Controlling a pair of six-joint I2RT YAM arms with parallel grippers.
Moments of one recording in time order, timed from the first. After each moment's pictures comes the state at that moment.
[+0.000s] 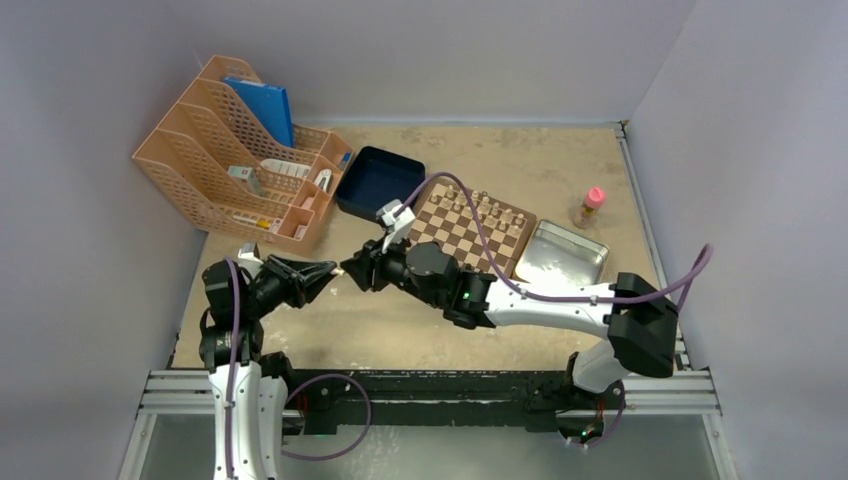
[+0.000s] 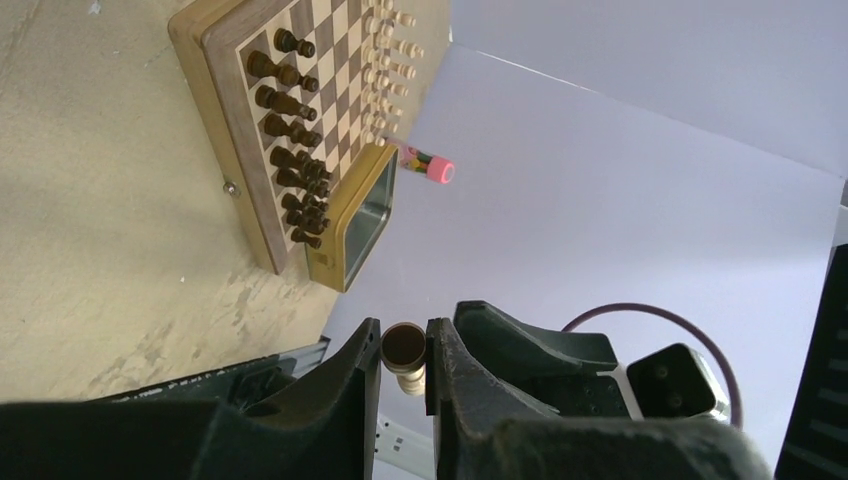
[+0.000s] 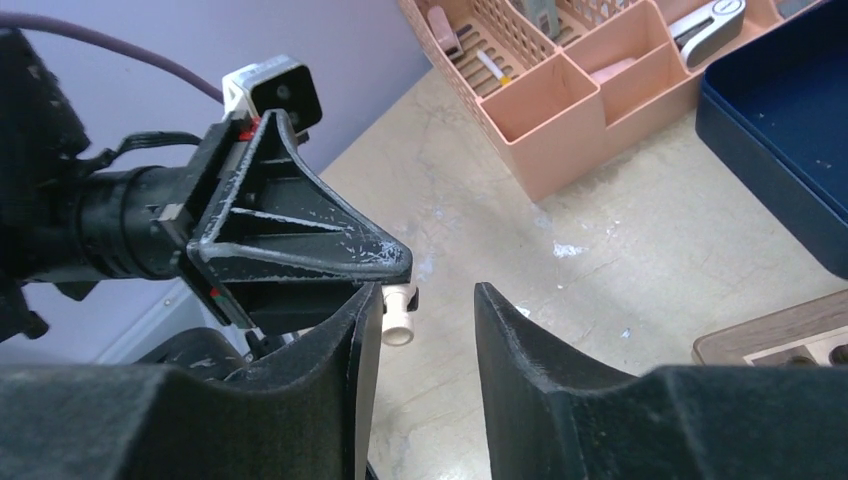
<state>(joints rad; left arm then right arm) 0.25 0.42 0.45 -0.50 0.82 -1.43 1.20 1.55 1.04 0.37 0.23 0.46</state>
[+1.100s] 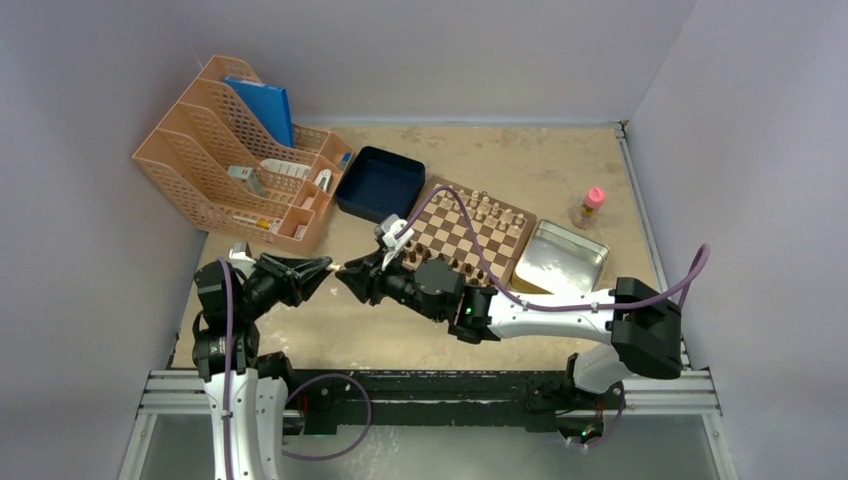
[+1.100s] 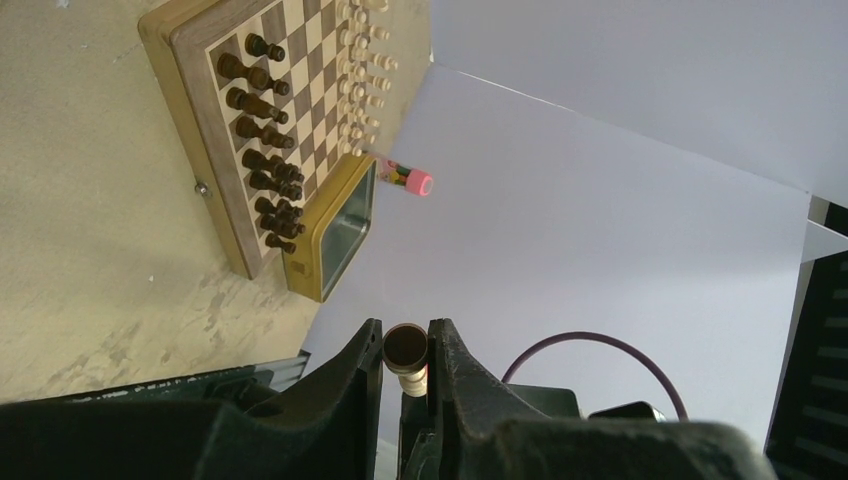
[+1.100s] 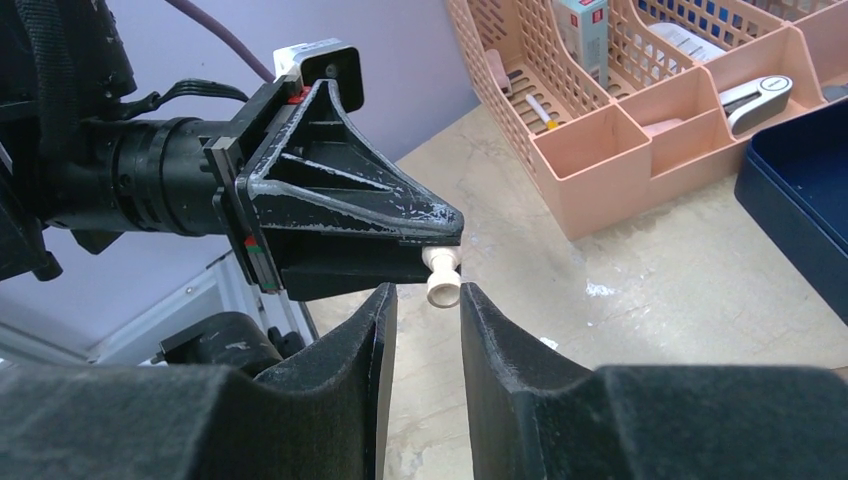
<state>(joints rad) 0.25 0.38 0.54 -0.59 0.77 -1.48 1.27 1.51 0.94 0.57 0.22 0.35</state>
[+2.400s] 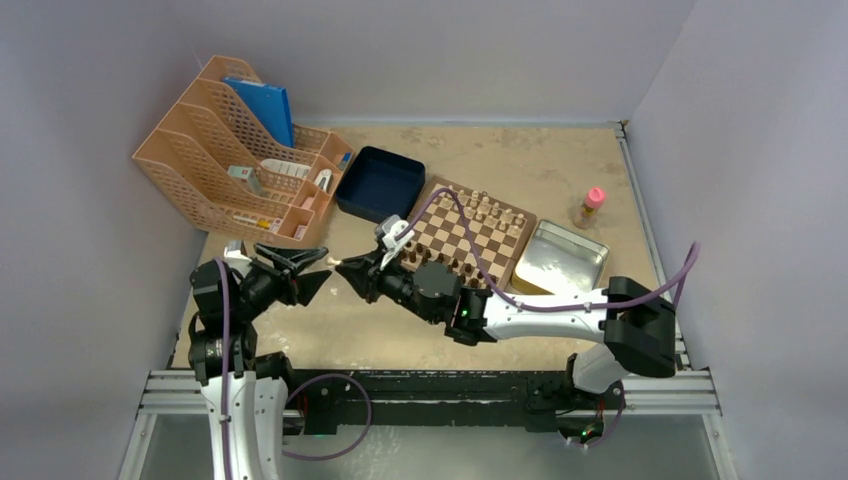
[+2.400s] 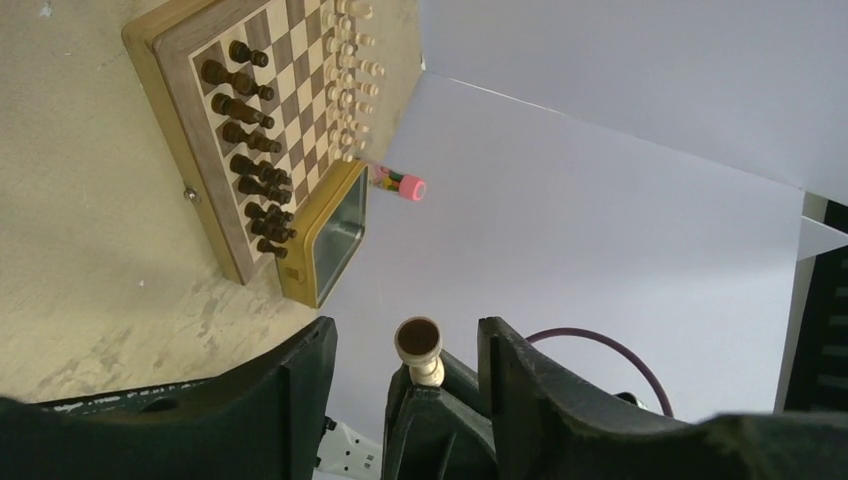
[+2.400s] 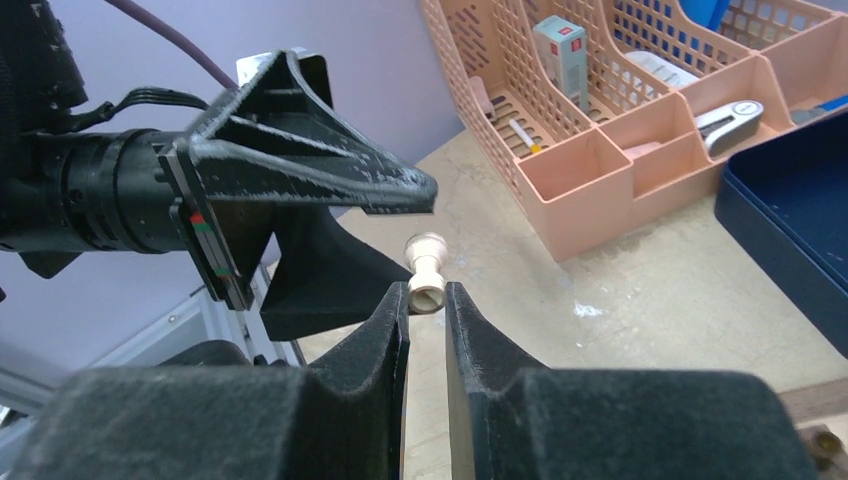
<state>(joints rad) 0.25 0.37 0.58 -0.62 0.74 -1.48 1.28 1.55 0.94 0.66 0.27 0.32</state>
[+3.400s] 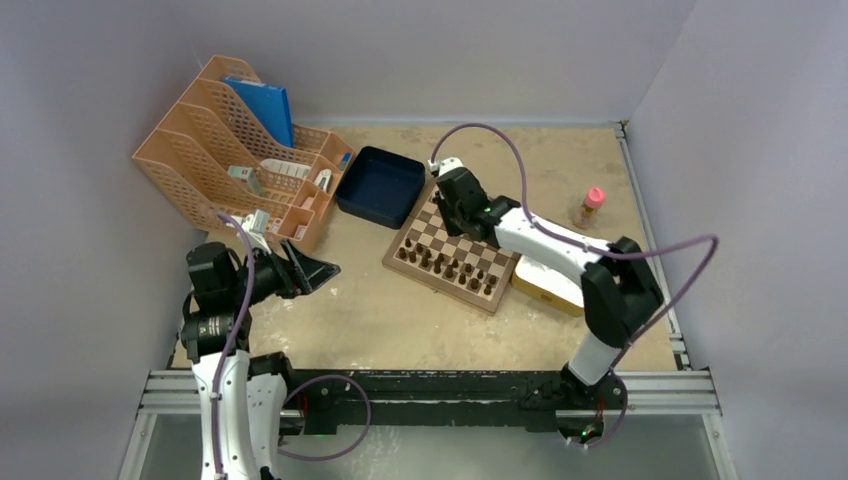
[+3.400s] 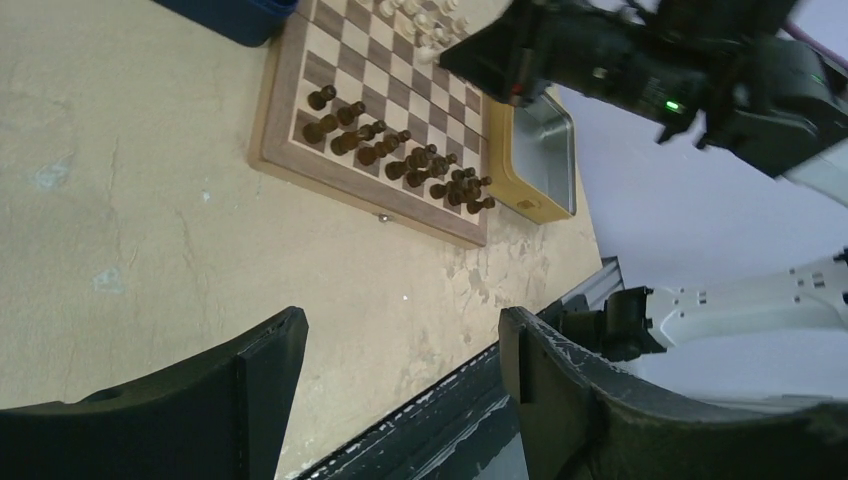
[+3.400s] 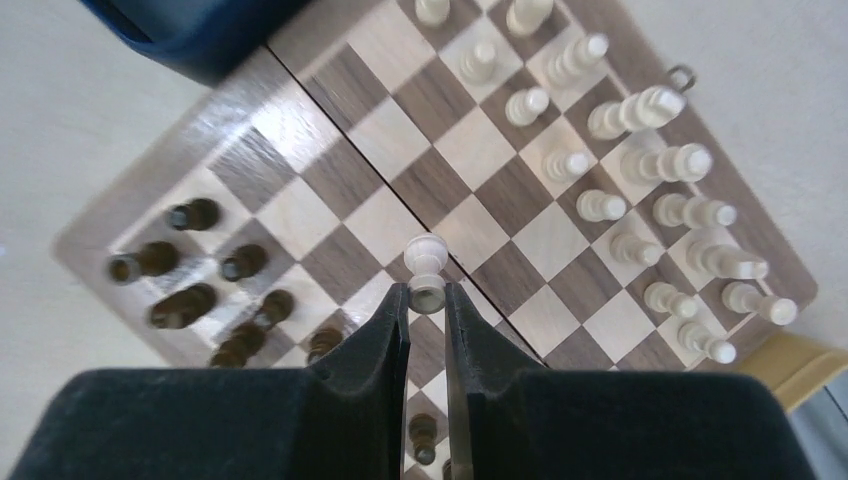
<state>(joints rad) 0.25 0.53 0.69 -0.68 0.89 -0.46 0.72 1.65 1.24 -0.35 0.28 0.18</state>
